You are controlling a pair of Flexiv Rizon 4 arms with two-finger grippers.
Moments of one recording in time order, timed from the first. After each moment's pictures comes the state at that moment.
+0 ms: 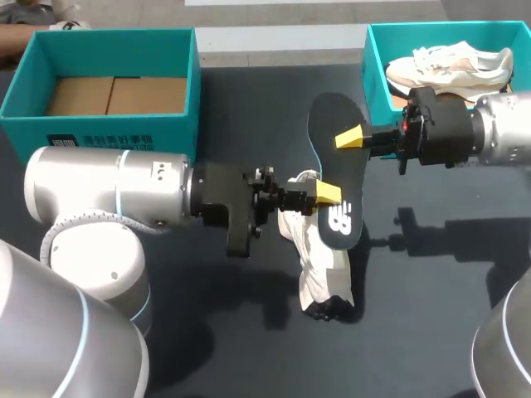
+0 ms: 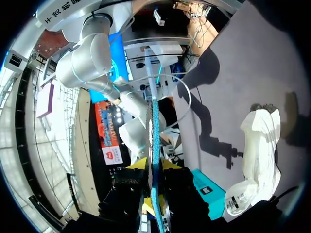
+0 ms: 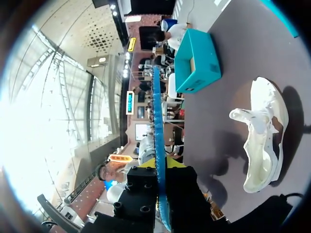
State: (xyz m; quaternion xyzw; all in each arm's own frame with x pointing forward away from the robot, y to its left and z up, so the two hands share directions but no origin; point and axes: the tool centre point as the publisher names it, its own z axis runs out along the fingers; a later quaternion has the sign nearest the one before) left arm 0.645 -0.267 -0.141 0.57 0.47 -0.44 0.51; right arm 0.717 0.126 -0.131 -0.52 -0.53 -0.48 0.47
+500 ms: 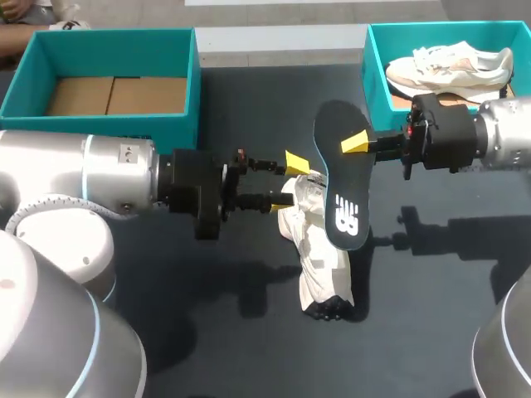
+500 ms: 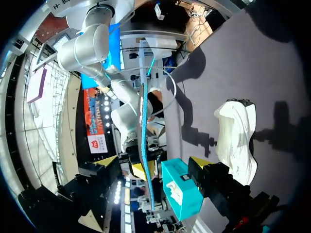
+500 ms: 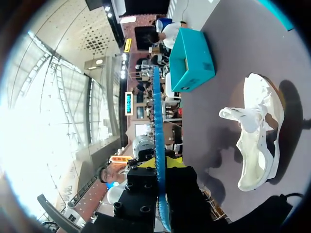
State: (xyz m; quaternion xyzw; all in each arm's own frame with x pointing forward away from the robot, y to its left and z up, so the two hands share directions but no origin) left arm 0.680 -0.217 -0.151 0.56 0.54 -0.41 0.49; right arm 0.720 0.116 -0.145 -0.53 -0.52 -0.46 0.48
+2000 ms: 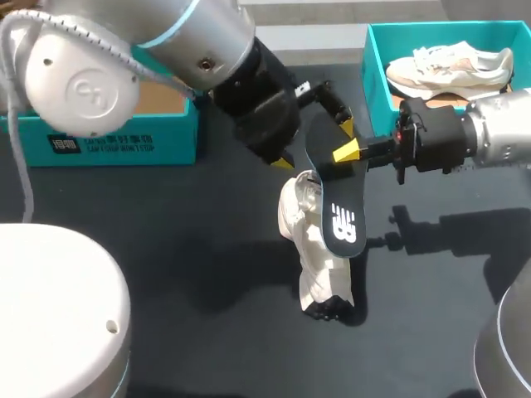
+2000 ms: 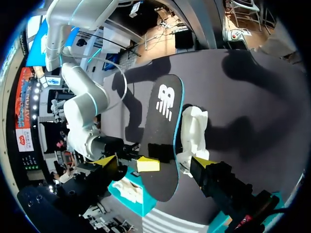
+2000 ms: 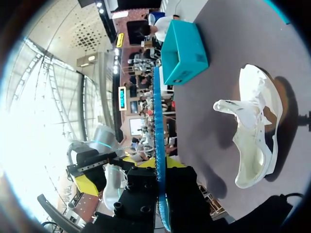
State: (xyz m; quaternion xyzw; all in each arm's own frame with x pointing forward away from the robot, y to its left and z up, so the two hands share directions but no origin) left arm 0.696 -0.244 -0.096 0.64 0.71 -0.19 0.23; right arm 0.715 0.126 -0.159 -0.54 -0.54 -0.42 0.49
